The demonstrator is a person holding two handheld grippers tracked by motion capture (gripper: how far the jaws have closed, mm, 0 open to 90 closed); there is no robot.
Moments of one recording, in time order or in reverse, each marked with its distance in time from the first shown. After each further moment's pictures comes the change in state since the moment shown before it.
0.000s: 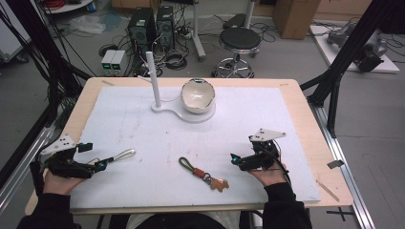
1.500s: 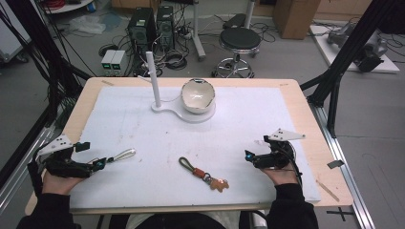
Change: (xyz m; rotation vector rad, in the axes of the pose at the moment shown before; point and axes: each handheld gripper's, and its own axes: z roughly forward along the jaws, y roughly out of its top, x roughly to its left) left arm 0.001 0.001 -0.004 -0.021 0.020 -0.011; right arm -0.033 -0.022 -0.022 -0.062 -0.049 0.098
